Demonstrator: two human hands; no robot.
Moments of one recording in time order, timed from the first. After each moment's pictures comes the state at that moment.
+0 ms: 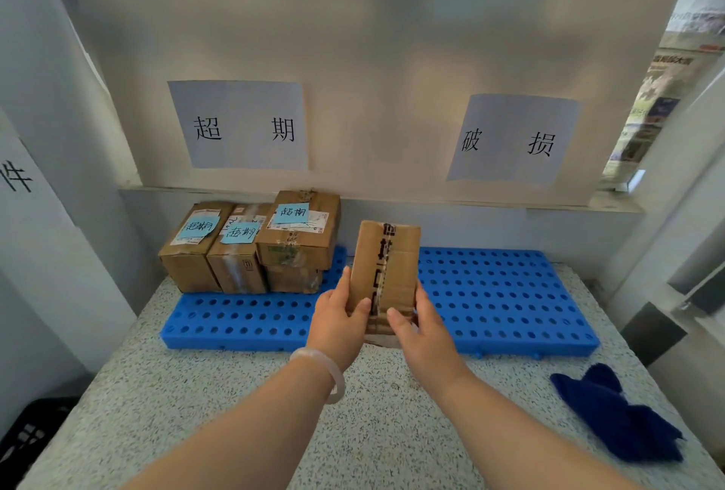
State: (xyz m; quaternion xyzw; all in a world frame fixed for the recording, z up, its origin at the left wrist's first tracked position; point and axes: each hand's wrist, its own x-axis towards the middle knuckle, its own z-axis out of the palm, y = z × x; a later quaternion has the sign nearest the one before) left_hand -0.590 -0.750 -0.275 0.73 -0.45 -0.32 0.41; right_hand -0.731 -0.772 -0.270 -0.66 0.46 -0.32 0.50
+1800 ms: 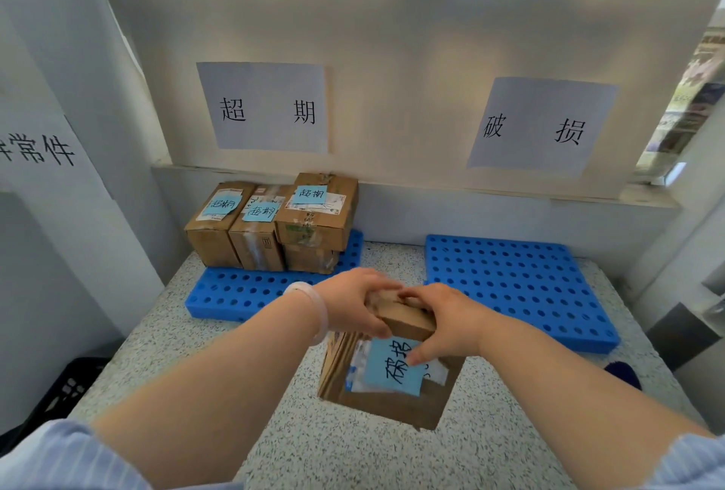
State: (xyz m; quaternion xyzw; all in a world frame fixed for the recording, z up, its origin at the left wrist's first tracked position) left_hand -0.572 -0.752 -0.241 0.66 -0.67 -0.31 0.09; right_hand -0.767 -0.818 -0.248 -0.87 0.39 0.06 0.30
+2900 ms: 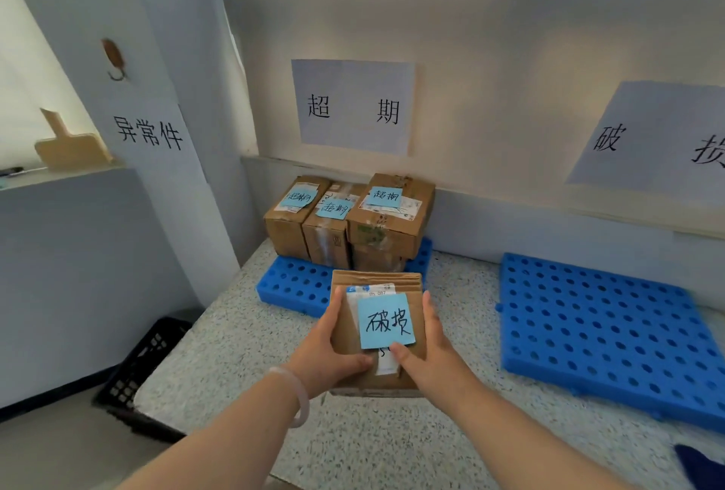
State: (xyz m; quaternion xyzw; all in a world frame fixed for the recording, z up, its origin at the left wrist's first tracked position) left_hand -0.506 -0.658 -0.318 0.76 -0.35 -0.39 0.38; right_hand -0.672 -0.767 -0.323 -0.75 0.40 -0.09 0.51
